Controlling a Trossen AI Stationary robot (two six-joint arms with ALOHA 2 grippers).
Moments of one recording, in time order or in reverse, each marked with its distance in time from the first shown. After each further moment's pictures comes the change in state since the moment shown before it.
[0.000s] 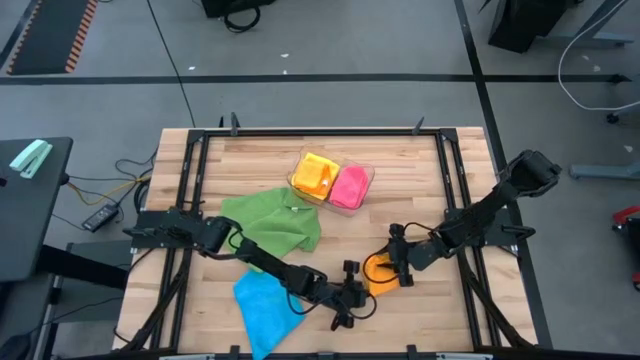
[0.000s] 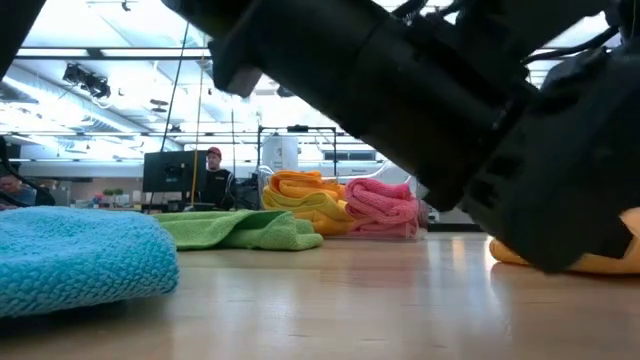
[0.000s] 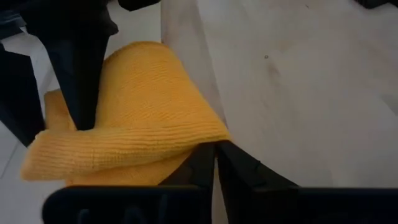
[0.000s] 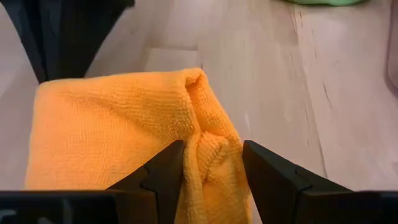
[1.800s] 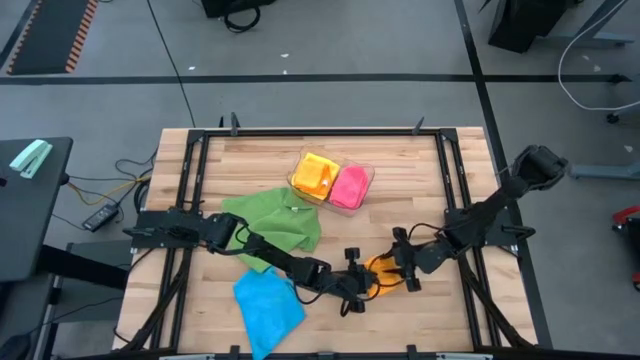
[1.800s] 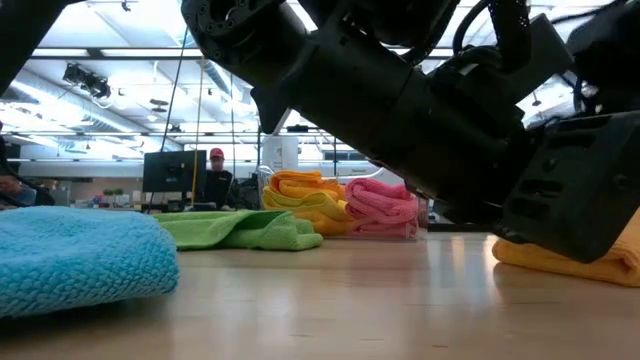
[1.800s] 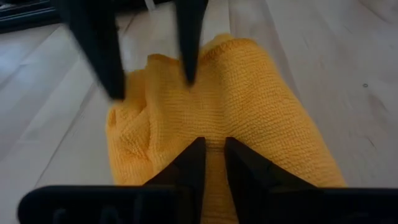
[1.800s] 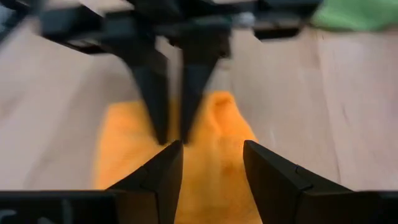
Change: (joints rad) left arm 0.068 0.044 0.004 0.091 -0.080 -0.095; right arm 0.077 -0.122 0.039 -0.123 -0.022 0.005
